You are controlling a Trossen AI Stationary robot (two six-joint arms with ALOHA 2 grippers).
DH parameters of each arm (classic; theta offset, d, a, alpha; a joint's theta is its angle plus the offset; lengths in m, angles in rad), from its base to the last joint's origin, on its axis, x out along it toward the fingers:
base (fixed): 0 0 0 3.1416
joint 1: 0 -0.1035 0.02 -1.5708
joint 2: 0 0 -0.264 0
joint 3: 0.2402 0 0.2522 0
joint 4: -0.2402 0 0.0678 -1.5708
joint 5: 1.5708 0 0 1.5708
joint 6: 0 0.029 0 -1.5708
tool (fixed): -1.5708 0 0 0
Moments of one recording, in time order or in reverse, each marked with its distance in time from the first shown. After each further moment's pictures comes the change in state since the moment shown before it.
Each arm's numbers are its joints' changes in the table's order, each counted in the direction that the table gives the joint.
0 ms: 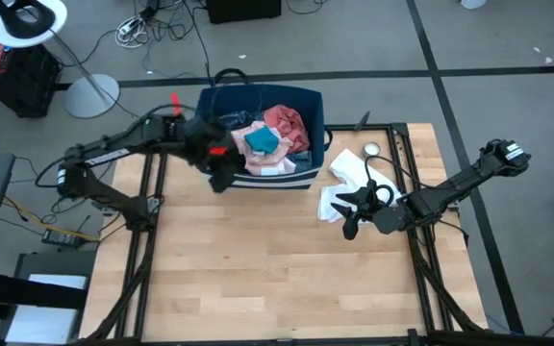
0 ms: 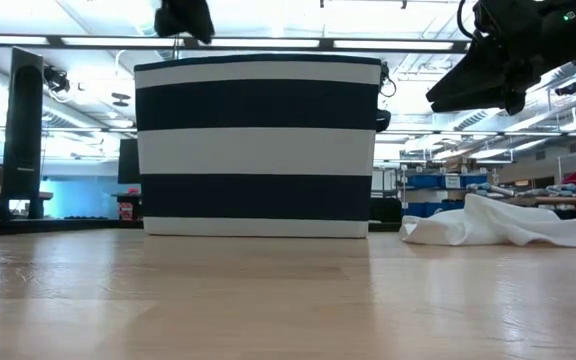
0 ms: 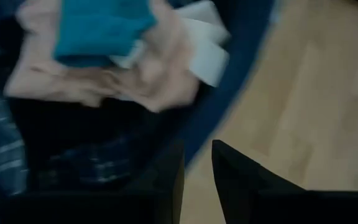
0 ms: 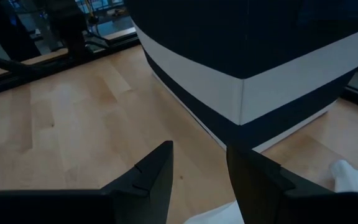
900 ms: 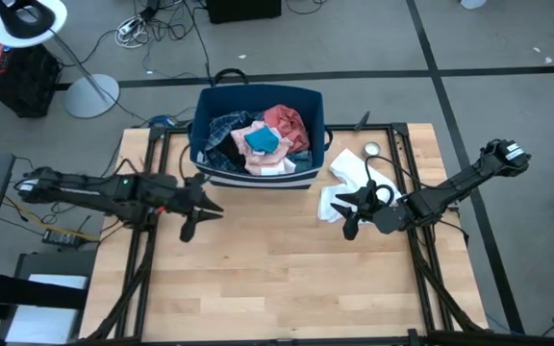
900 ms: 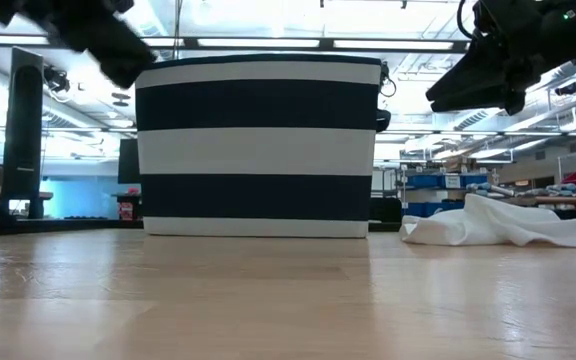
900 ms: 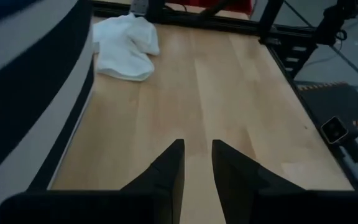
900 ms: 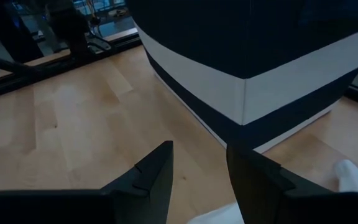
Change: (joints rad) left arm 0.328 0.654 -1.021 0.890 -0.042 0.112; right arm 0.000 0.000 0.000 0.006 0.007 0.004
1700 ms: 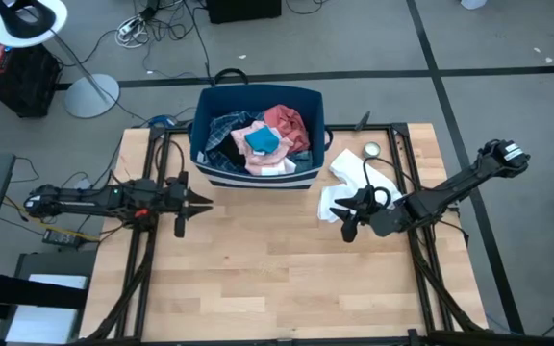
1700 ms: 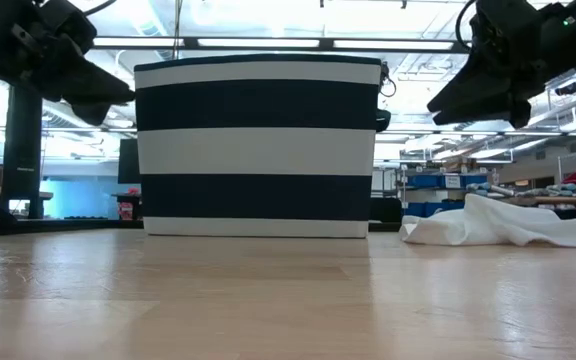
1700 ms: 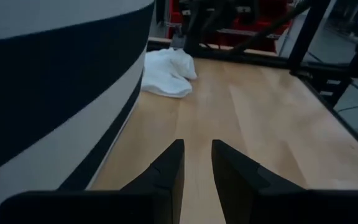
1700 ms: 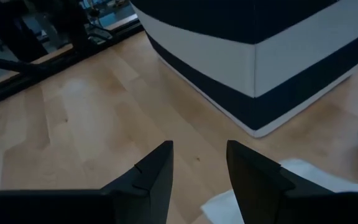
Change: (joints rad) left arm -0.056 0.444 -0.367 0.122 0.105 0.020; right arm -0.001 -0.038 0.000 -0.022 0.054 0.155
